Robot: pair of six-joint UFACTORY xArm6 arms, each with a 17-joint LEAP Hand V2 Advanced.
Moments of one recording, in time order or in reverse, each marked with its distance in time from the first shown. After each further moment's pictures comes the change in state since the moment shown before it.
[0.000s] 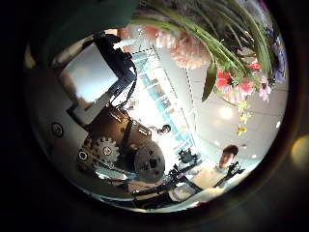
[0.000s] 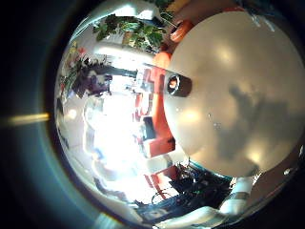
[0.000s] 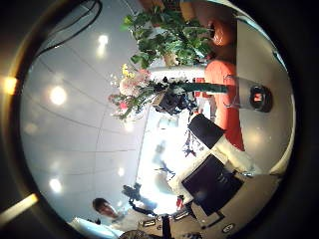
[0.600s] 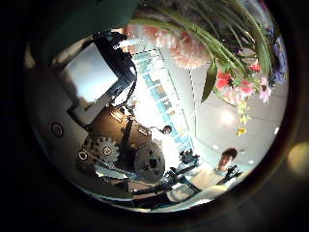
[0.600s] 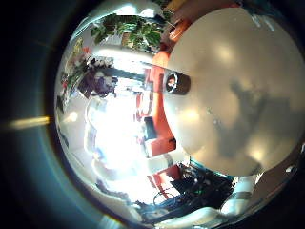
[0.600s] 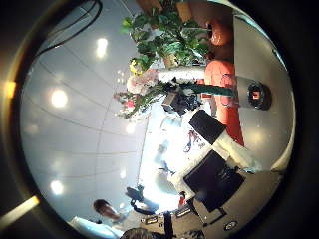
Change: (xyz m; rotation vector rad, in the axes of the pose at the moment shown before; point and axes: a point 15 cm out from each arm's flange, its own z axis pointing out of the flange) left arm -0.035 0.012 0.003 0.001 -0.015 -0.044; right arm 0.011 0.006 0.002 0.000 -0.011 0.028
